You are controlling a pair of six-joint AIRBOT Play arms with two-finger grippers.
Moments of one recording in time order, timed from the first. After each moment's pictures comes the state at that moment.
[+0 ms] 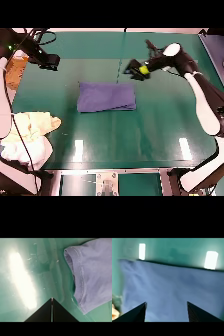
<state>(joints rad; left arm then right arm) -0.02 -1.76 2.05 1.38 -1.58 -1.38 0.08 -1.80 1.70 -0.91 1.22 1.62</state>
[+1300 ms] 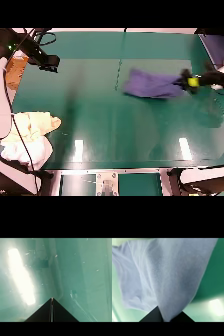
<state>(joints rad) -0.03 -1.76 2.05 1.38 -1.61 -1.39 -0.51 -1.56 1.33 -0.92 1.15 1.60</state>
